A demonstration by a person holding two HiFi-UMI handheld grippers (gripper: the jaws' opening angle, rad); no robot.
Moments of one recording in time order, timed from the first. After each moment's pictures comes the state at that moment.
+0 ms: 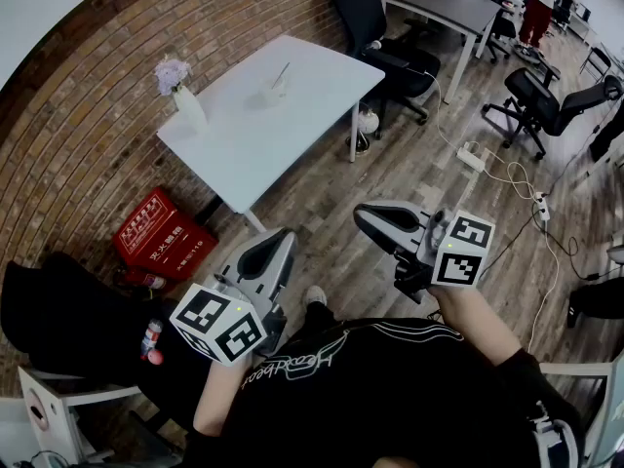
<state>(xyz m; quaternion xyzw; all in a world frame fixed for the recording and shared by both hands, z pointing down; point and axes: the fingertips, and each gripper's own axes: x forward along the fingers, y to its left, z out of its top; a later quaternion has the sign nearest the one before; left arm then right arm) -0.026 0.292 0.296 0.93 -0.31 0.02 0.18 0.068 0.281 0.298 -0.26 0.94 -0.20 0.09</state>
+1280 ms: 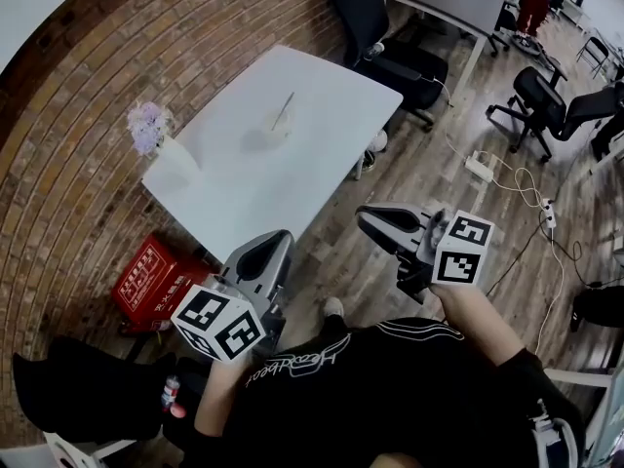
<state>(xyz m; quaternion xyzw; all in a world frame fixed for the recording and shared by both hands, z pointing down) -0.046 0.032 0.324 0.93 -0.30 0.04 0.22 0.058 0.030 0.328 -0.30 0.92 -0.24 0.07</state>
